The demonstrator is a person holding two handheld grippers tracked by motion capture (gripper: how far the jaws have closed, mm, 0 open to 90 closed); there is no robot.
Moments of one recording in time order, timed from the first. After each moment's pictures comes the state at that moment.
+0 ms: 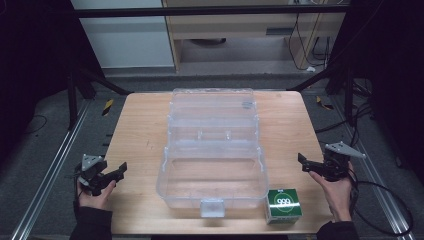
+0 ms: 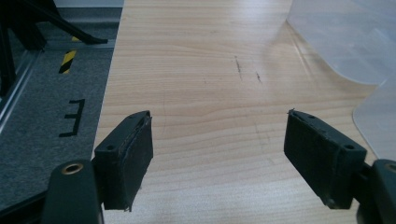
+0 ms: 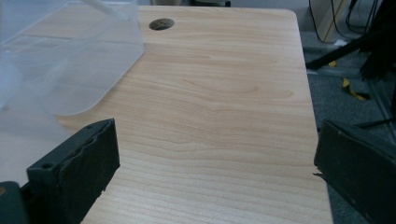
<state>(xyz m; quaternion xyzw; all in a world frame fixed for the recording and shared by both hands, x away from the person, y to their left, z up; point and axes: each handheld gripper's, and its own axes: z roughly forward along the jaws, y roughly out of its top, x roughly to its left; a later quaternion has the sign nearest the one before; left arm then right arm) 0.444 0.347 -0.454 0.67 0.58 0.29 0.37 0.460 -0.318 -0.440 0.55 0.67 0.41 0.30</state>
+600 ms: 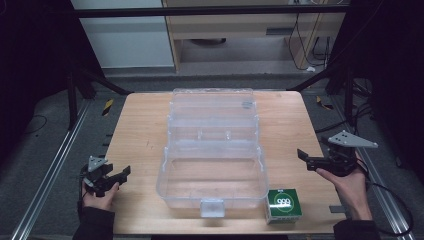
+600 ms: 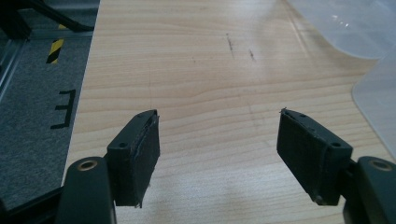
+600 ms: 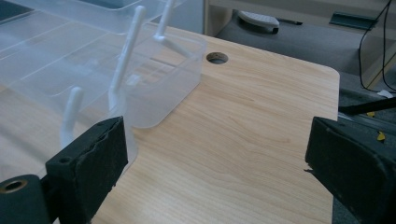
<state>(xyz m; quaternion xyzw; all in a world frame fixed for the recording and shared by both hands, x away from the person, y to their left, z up) 0.448 0.344 -0.469 0.69 0.58 0.26 0.35 0.446 -0.307 -0.376 0.45 0.73 0.44 0.28</state>
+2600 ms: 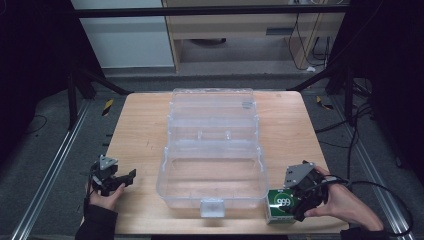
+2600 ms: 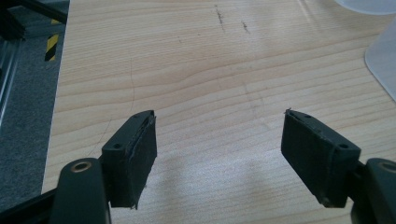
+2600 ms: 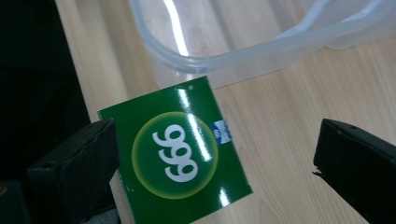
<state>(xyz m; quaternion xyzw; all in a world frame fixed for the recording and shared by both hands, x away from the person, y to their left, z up) 0.457 0.331 -0.477 0.73 0.55 0.26 0.31 0.400 -0.225 -0.386 0.15 0.95 0.22 0.13</state>
